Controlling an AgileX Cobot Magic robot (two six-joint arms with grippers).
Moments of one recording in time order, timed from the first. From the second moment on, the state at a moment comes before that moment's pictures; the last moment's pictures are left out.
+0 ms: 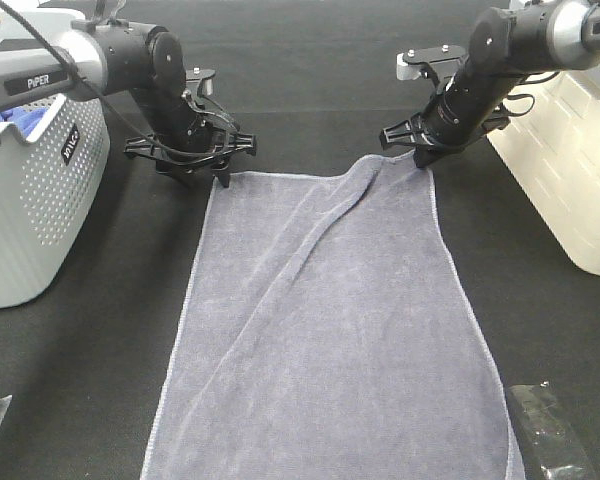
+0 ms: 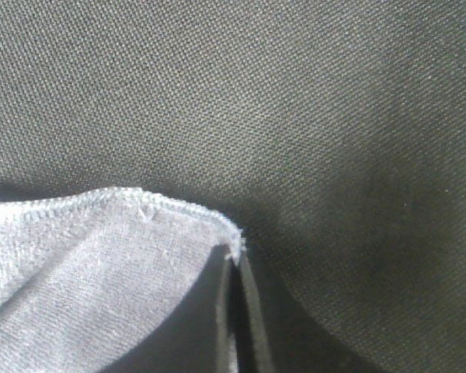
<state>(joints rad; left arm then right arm) -0.32 2.62 -2.23 -0.04 0.86 -0.27 0.22 2.36 -1.79 0.10 0.55 -0.14</state>
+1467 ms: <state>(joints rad) -0.31 2.63 -2.41 0.16 0.41 -0.29 0.17 2.37 -1.94 -0.01 0.21 -0.14</state>
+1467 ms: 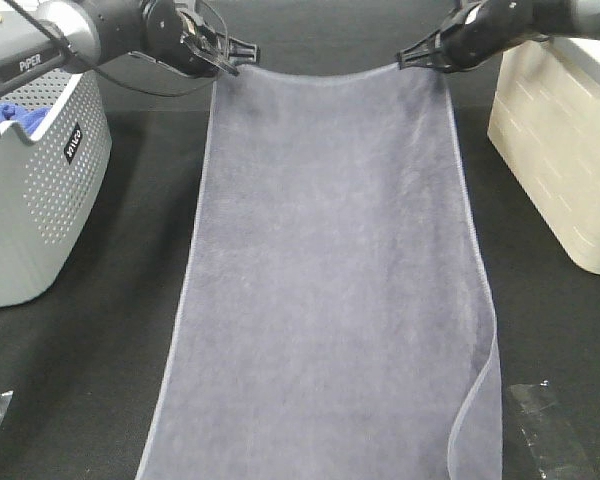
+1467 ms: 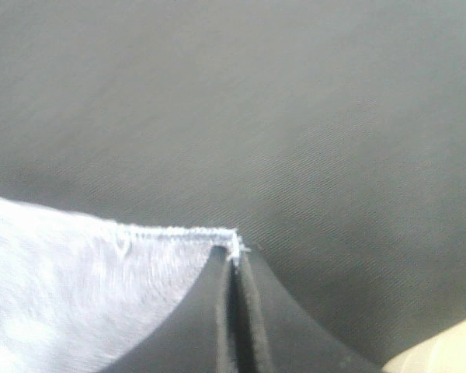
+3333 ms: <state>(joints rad) -0.27 2.71 -2.41 0.19 0.34 -0.30 0.15 2.45 -1.94 0.10 0.09 -0.16</state>
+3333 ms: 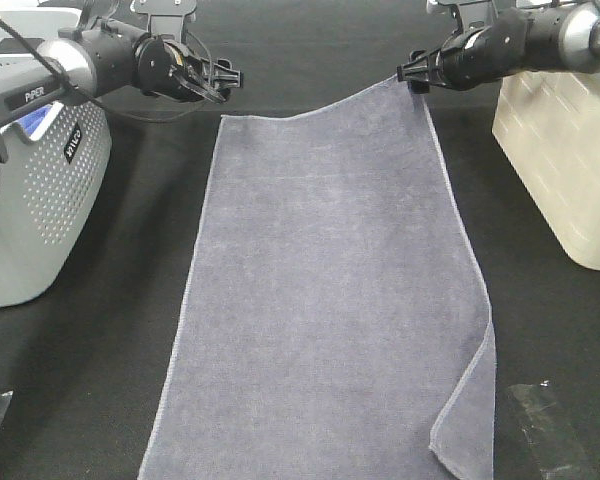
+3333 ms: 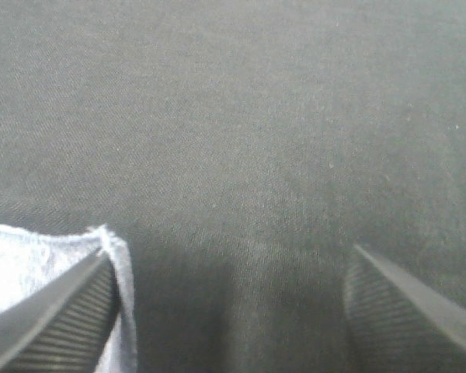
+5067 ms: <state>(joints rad) -0.27 2.64 -2.41 0.12 0.55 -0.30 0.20 2.37 -1.94 0.01 0.31 -0.17</state>
